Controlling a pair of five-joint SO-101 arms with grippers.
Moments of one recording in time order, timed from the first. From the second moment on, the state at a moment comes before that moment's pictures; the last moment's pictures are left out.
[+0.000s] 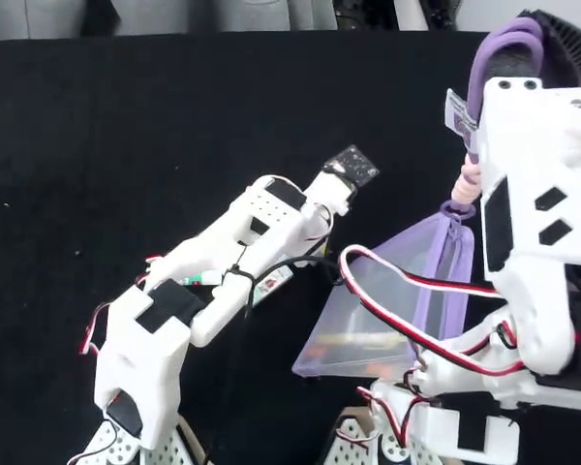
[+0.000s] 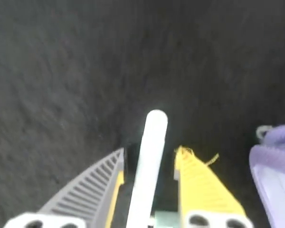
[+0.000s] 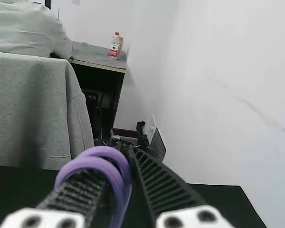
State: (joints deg) left arm 30.3 24.0 2.2 53.7 -15.9; right arm 9.1 -11.6 -71.0 94.2 12.0
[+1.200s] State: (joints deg) left arm -7.7 -40.5 20.1 49.5 16.0; right arm -15.3 -6.9 -61.3 88.0 -0.3
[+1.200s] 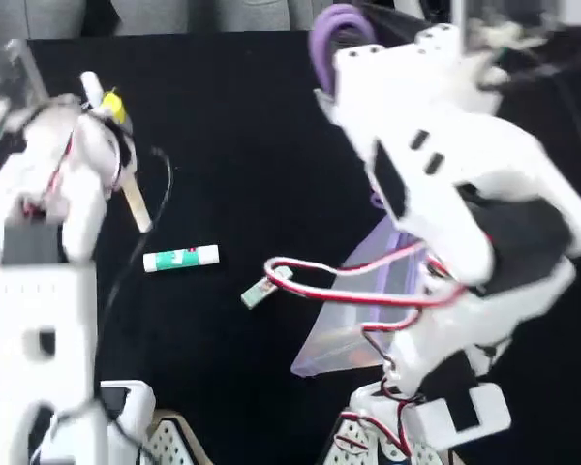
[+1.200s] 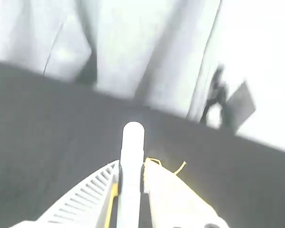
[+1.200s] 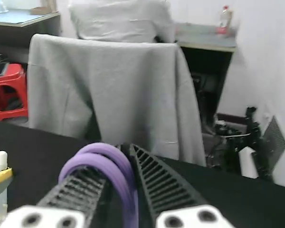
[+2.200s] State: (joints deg) left arm 23.3 -104.7 64.0 17.6 31.0; right arm -24.8 -6.0 -56.4 83.8 -19.6
